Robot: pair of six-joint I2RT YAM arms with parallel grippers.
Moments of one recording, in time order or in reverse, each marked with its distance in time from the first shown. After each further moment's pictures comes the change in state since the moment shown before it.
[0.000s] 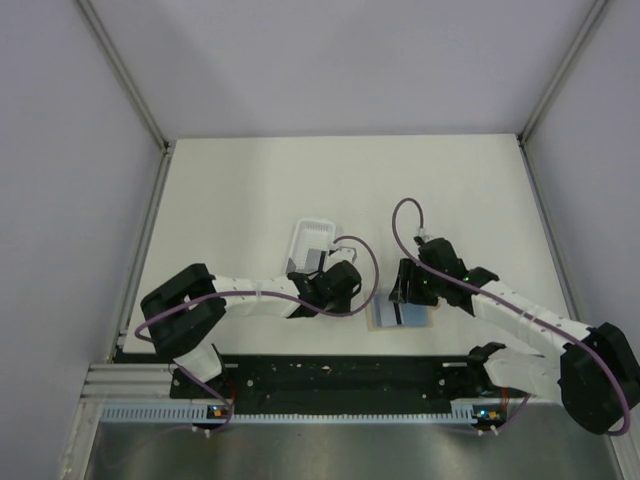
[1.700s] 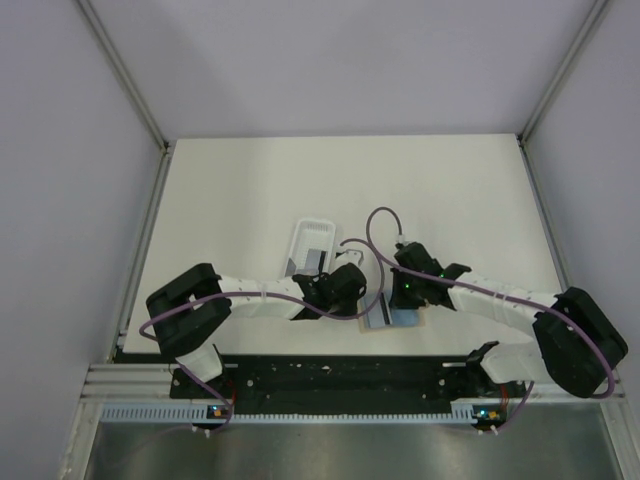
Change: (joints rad) left arm -0.028 0.027 0.016 0.036 0.030 -0.011; right arm 0.128 0.196 0.058 0.019 0.117 0.036
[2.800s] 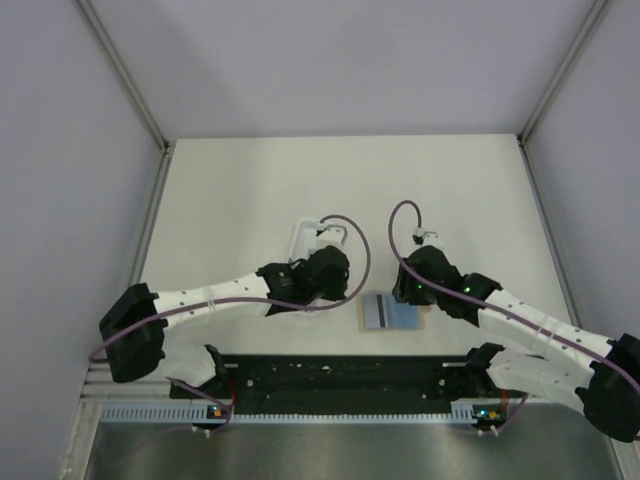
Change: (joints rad) left arm 0.016 -0.245 0.060 -0.182 -0.127 0.071; right arm 0.073 -0.305 0.012 -0.131 0.235 0.039
